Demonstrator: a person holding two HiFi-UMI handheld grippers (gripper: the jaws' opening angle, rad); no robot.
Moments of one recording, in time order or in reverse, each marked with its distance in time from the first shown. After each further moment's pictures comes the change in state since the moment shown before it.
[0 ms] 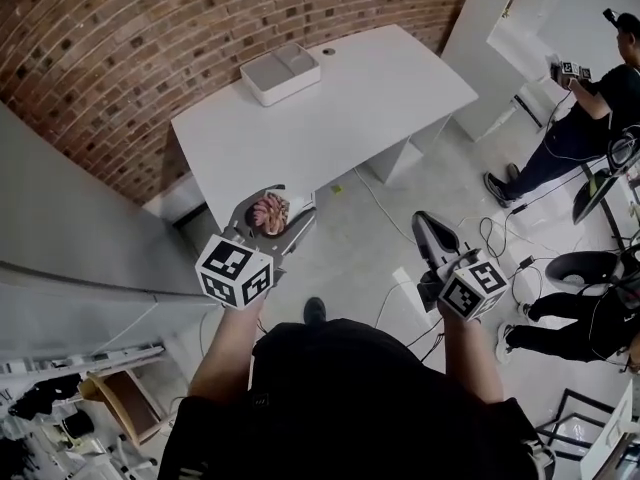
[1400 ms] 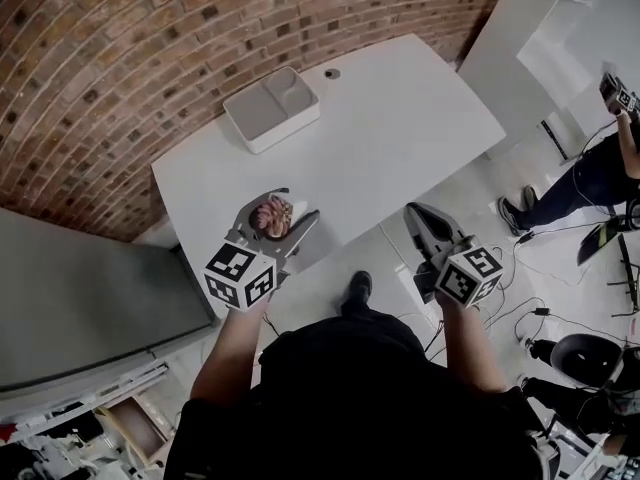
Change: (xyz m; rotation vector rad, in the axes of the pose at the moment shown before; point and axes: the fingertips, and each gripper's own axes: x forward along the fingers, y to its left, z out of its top) left arm 0.205 0.169 0.022 -0.077 0.062 0.022; right arm 0.226 -0.183 0.031 0.089 0.096 0.076
